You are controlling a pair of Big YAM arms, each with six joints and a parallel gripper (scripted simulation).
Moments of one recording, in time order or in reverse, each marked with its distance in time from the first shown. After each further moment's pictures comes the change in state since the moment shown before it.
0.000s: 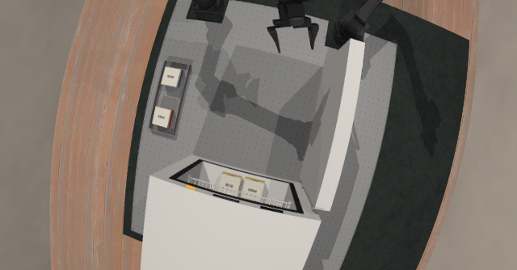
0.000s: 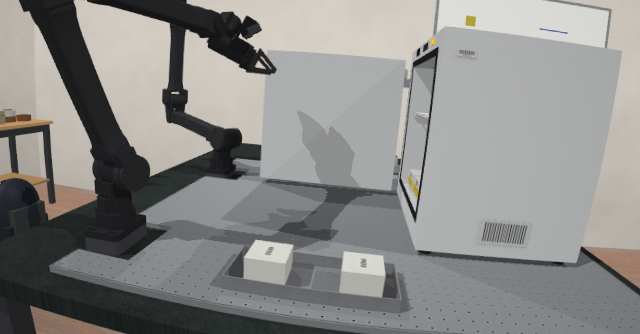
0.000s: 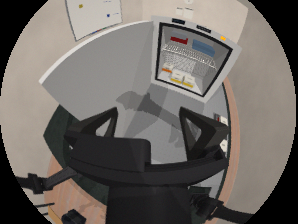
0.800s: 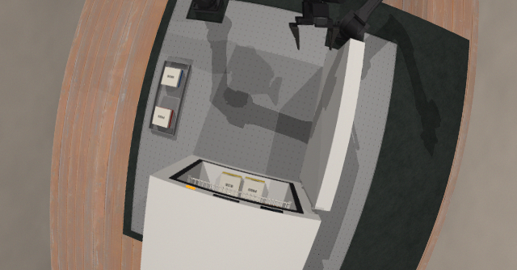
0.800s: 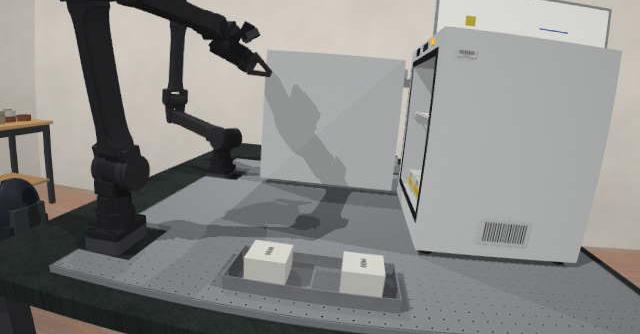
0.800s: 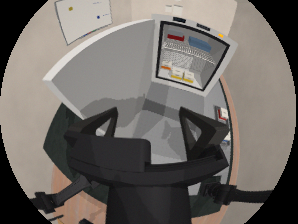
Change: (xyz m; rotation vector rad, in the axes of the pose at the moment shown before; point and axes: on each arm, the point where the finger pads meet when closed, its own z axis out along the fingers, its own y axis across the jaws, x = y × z) left arm 0.000 0.000 0.000 0.000 0.000 0.000; right arm 0.004 0.057 0.003 0.106 0.011 0.044
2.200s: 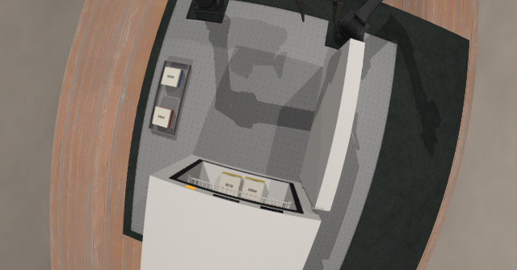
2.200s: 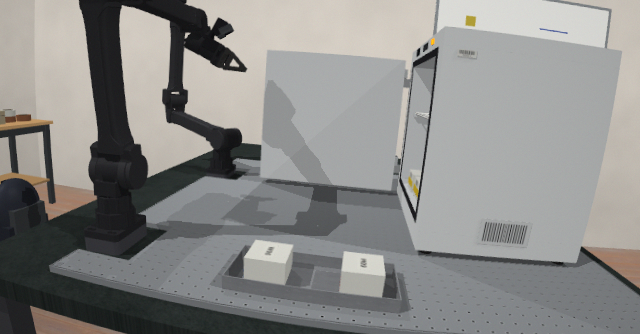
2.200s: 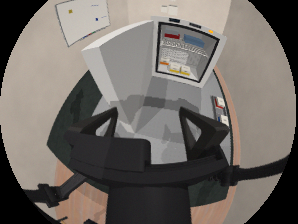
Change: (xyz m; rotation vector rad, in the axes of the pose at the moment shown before) left arm 0.000 0.000 0.000 0.000 0.000 0.000; right arm 0.025 0.021 -0.081 0.030 -0.006 0.030
